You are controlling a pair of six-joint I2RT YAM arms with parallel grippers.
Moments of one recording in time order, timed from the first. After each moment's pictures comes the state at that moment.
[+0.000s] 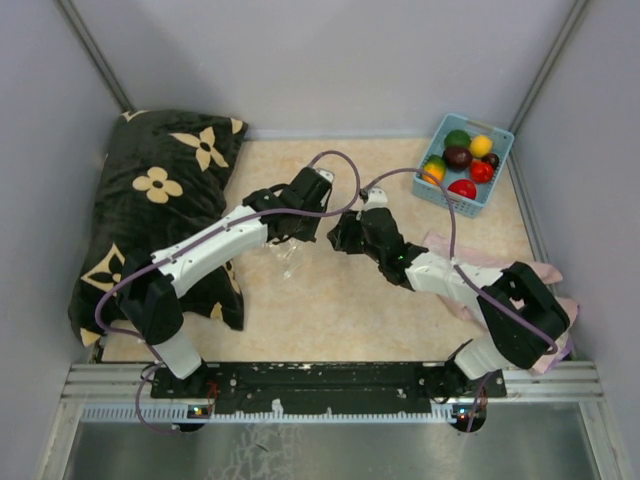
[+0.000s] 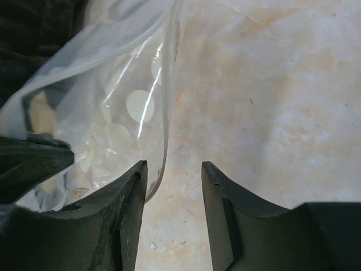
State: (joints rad) left arm -0.80 1.70 1.49 -0.74 -0.31 -0.28; right arm 0.69 1.46 0.75 0.27 0.12 0.59
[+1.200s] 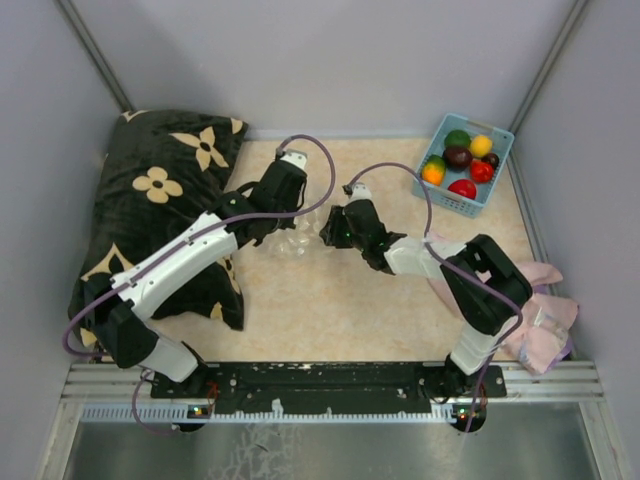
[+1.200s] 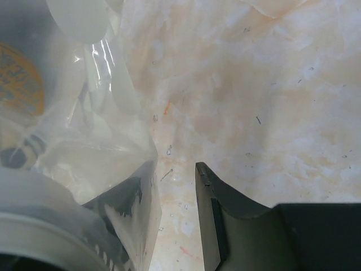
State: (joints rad) left arm -0.77 1.51 1.44 -0.71 -0.49 -0.25; right arm 0.67 1.72 0.90 0.31 0.06 0.59
